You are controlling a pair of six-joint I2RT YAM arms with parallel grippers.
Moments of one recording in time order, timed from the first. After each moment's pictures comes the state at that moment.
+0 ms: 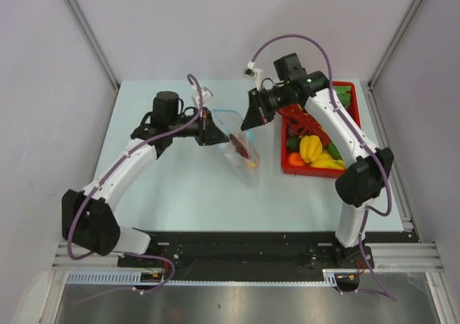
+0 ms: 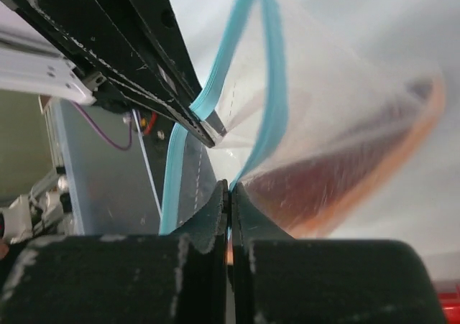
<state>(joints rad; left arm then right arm) -0.35 1.37 1.16 -0.24 0.90 -0.18 0.46 1.85 2.01 -1.01 -0.90 -0.06</state>
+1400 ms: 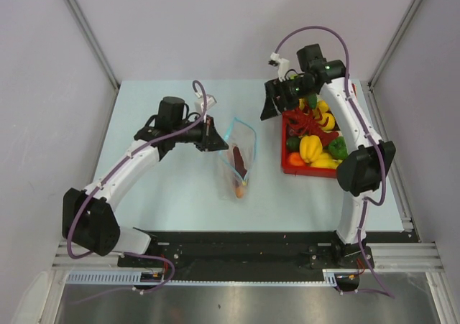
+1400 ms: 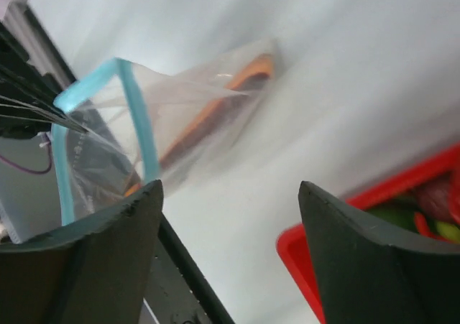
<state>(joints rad) -0.38 1.38 1.13 -0.35 0.79 -0.19 0.30 1.98 2.16 -1.19 -0.71 -0.18</state>
